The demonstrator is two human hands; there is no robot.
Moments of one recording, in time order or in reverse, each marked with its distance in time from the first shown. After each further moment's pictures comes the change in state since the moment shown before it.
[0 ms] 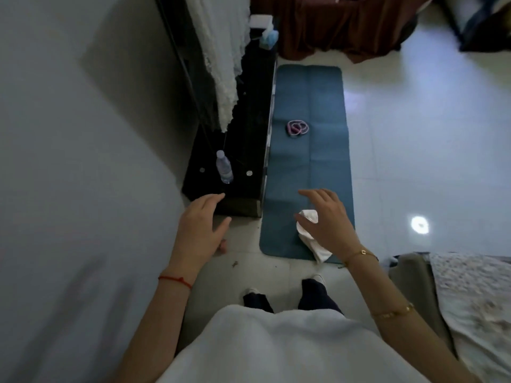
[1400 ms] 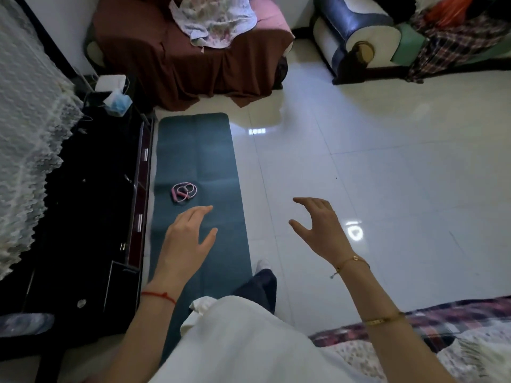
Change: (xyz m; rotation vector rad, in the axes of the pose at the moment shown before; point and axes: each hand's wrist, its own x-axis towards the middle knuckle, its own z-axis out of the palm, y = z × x) left_hand 0.419 0.434 0.318 -0.025 -0.139 0.175; right_hand 0.224 0.519 -0.325 -0.012 0.123 0.292
